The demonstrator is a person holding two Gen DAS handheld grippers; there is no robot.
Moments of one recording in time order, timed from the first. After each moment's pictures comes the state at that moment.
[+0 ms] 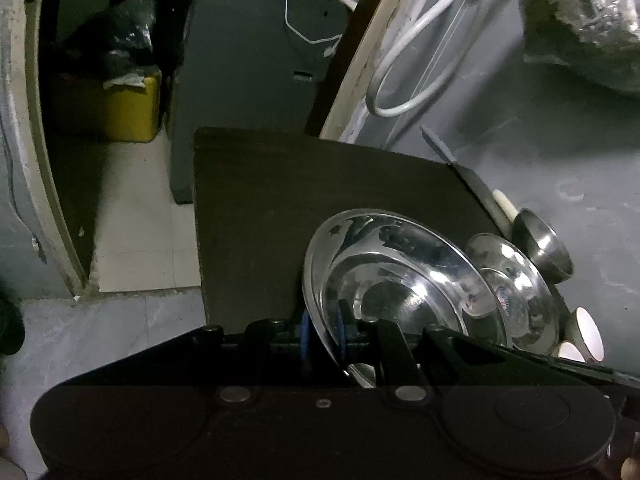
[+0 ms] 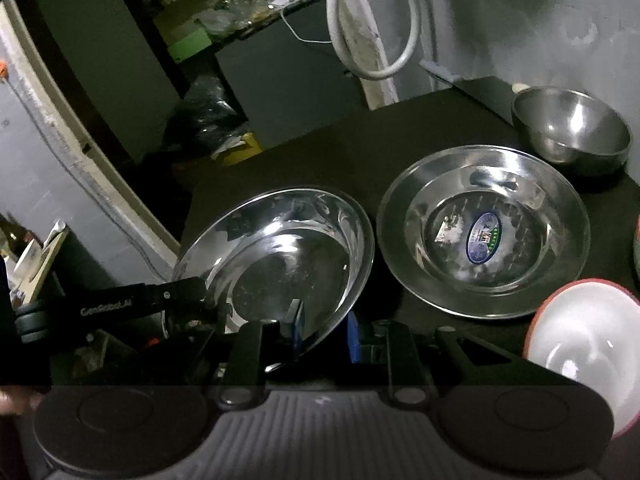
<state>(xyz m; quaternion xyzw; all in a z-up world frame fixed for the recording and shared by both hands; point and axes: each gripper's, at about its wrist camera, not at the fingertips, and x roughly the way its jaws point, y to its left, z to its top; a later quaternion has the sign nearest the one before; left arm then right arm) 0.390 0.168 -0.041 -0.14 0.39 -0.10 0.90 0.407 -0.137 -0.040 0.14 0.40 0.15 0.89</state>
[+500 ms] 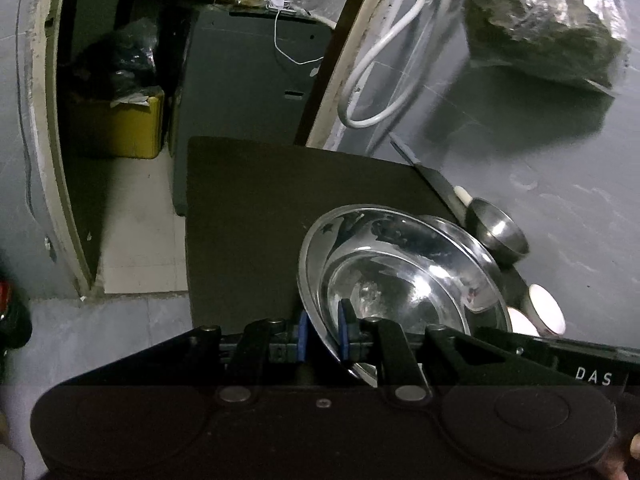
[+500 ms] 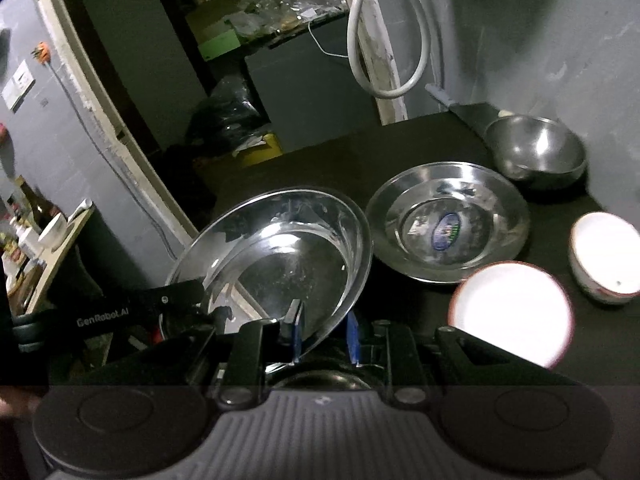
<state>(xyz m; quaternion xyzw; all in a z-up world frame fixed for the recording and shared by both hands) 0.306 0.130 -0.009 -0.14 0.36 -0.10 0.92 0.340 -0.175 -0.001 0.11 0.38 0.17 0.90</state>
